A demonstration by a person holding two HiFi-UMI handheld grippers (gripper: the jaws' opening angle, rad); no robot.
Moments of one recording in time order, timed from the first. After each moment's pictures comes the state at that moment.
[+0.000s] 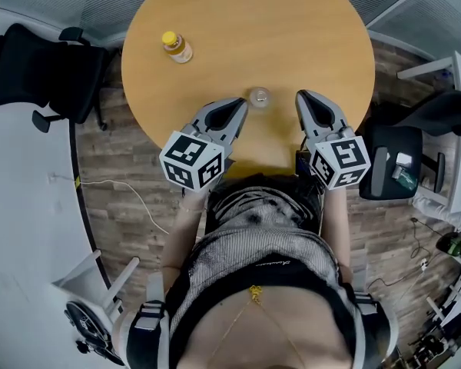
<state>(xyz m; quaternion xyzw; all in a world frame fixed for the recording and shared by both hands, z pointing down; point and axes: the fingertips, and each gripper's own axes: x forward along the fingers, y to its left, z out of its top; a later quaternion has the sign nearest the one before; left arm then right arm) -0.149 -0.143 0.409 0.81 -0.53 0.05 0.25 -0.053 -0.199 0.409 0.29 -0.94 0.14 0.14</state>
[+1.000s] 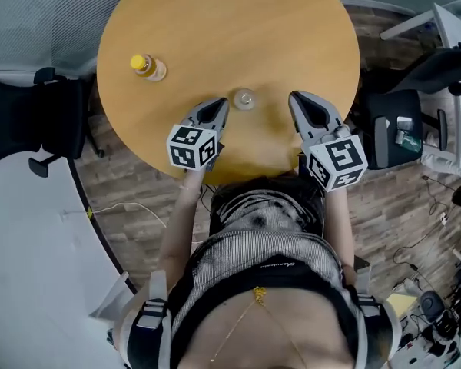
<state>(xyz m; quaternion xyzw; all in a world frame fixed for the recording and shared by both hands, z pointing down) -0.173 -0.179 0.542 0.81 -0.48 0.13 0.30 -0.038 -0.202 0.428 0.36 -0.91 0.16 0.16</state>
